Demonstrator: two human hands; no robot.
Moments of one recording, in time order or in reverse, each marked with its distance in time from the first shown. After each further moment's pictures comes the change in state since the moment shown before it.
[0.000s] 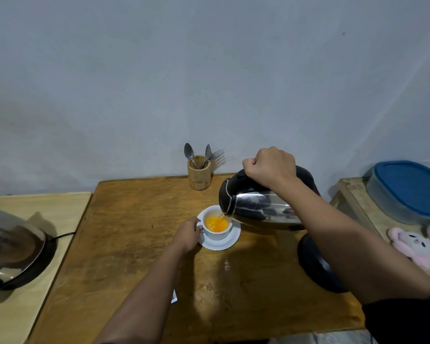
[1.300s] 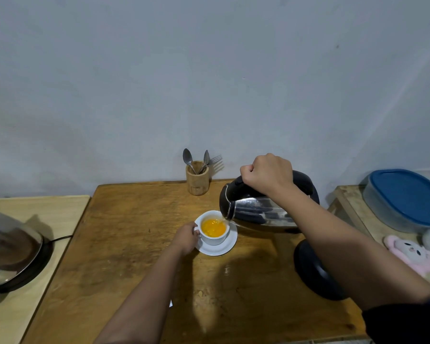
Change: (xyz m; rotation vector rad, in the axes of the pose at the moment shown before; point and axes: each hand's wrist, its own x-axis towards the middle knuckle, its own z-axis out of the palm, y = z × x) left_hand -0.003 0.010 -0.002 -0.012 -0.023 -0.088; right_hand -0.005 0.000 -0.004 -0.037 0.019 -0.038
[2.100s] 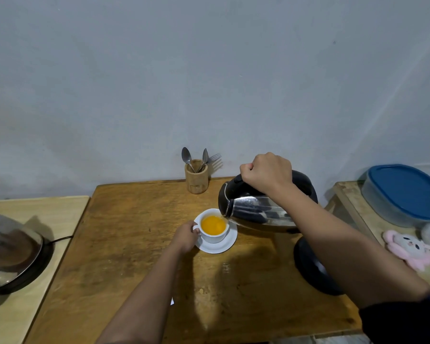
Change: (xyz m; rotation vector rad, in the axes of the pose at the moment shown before) left_hand 0.000 -0.001 0.001 -0.023 -0.001 -0.017; right_hand -0.004 0.000 0.002 0.014 0.011 0.037
